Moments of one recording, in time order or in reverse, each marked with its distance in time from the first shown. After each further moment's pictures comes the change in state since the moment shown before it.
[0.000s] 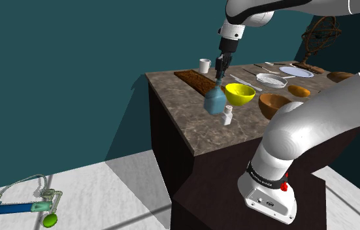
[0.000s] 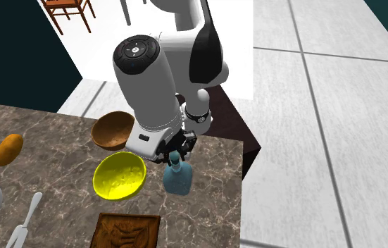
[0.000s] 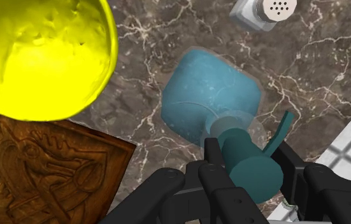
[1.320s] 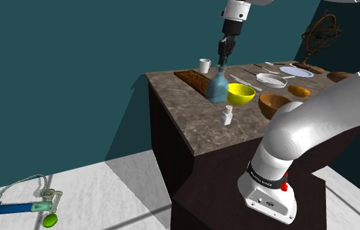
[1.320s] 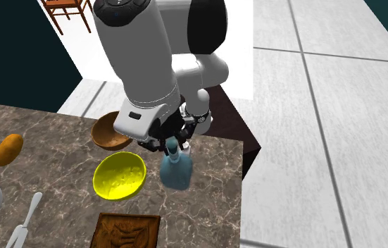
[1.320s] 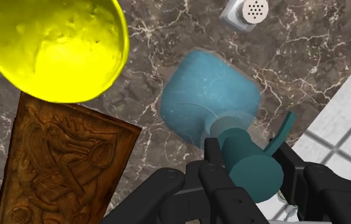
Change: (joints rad) arm 0.012 0.009 0.024 0.176 0.020 -0.167 0.005
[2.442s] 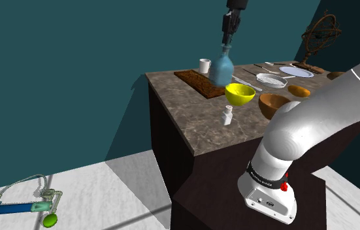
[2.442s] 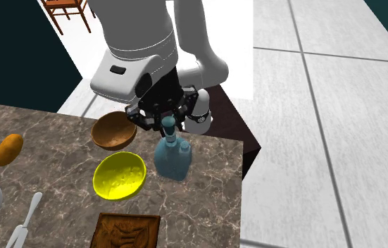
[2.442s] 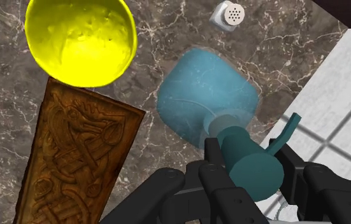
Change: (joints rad) arm 0.022 0.067 0.017 0.282 0.030 -0.218 0.000
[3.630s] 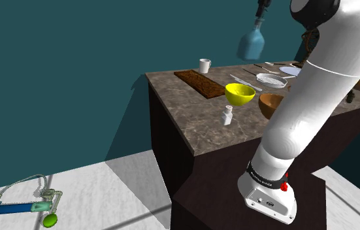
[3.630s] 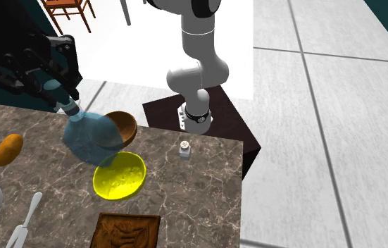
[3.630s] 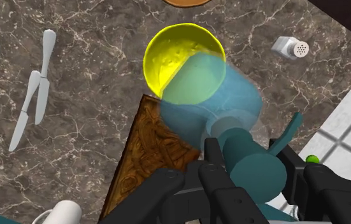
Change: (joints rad) arm -0.061 0.438 -0.434 0.709 0.128 -0.329 -0.499
